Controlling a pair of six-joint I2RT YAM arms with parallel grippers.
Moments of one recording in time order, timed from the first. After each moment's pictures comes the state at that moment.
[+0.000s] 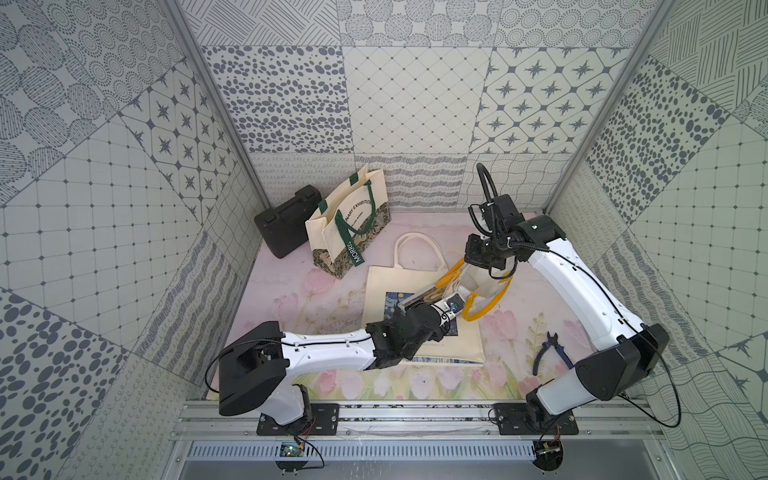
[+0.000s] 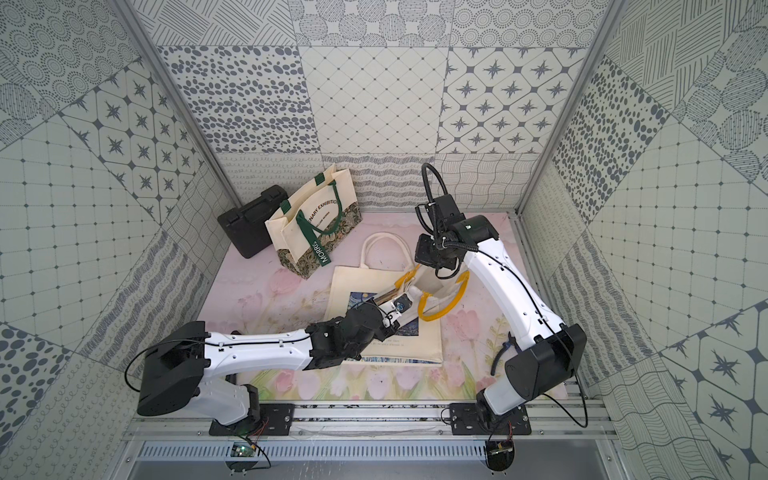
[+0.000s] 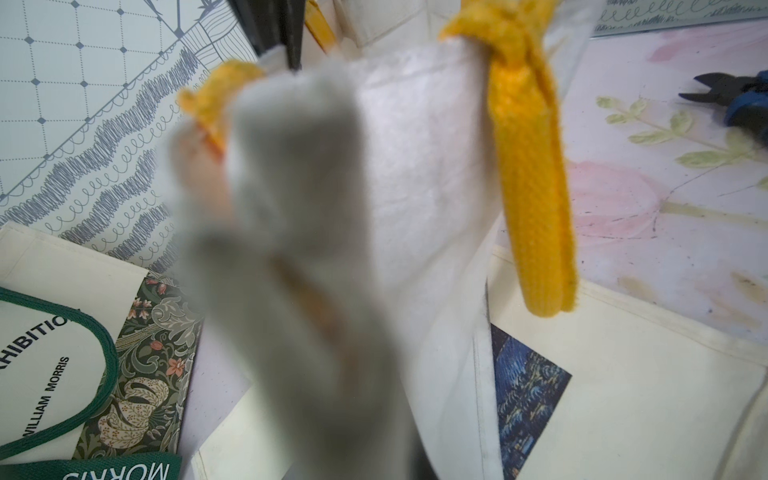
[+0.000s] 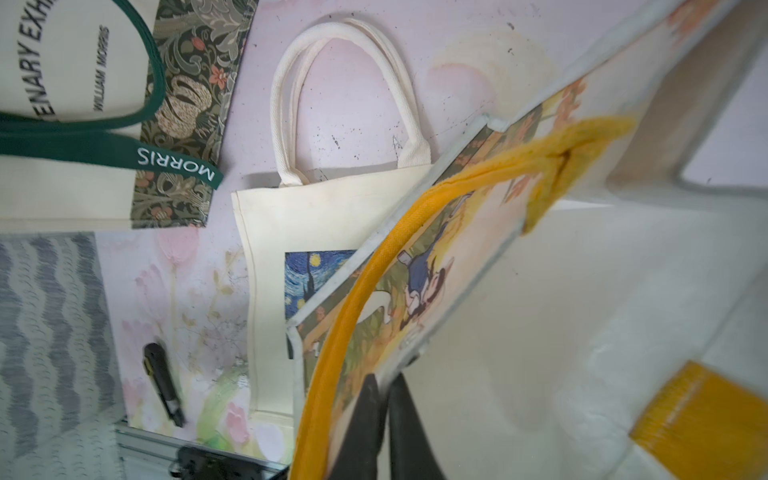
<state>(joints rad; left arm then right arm) -1.21 1.49 0.85 0.21 -0.53 0.30 0.43 1.52 1.65 -1.18 -0.08 0.62</state>
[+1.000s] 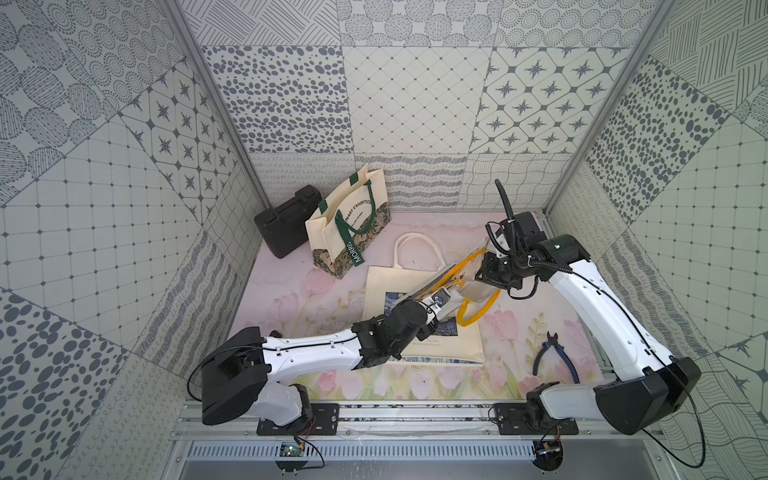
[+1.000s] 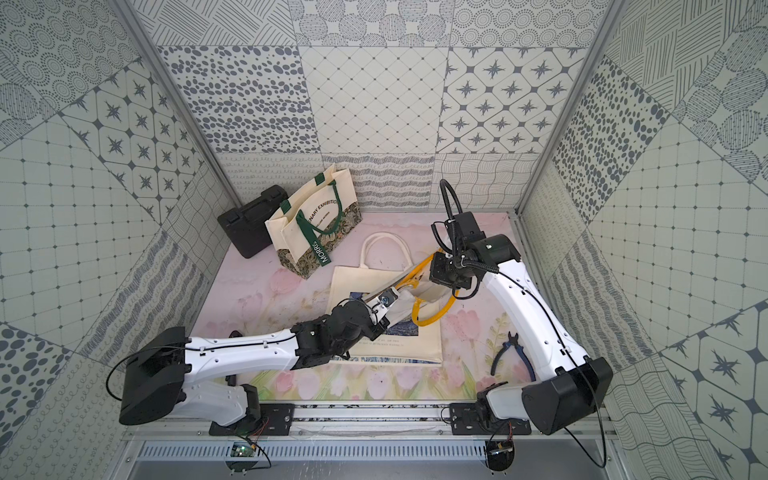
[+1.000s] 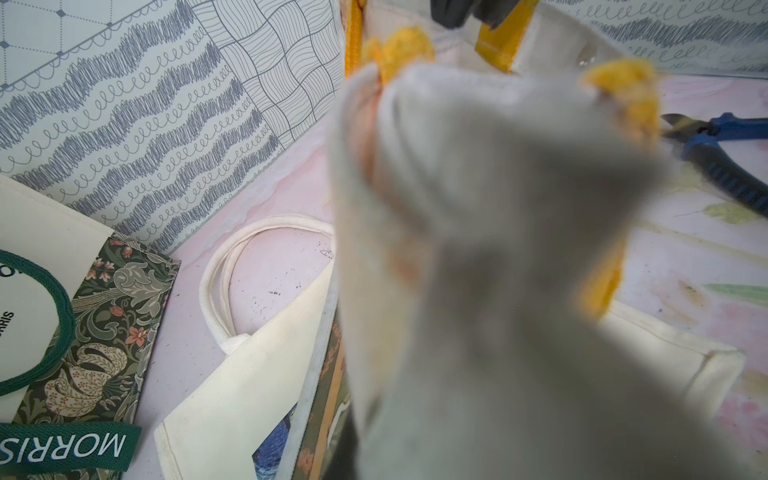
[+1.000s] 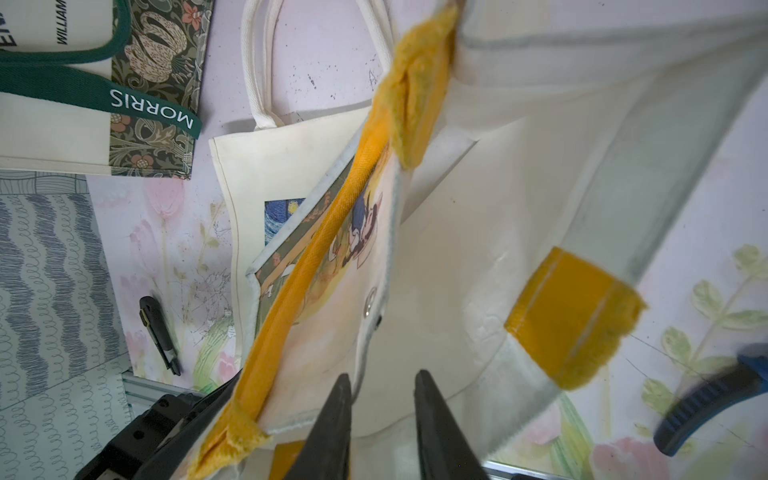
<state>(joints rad) -1.16 1.39 0.78 0.18 -0.43 0.16 0.35 1.36 1.48 -1.22 -0.17 0.54</state>
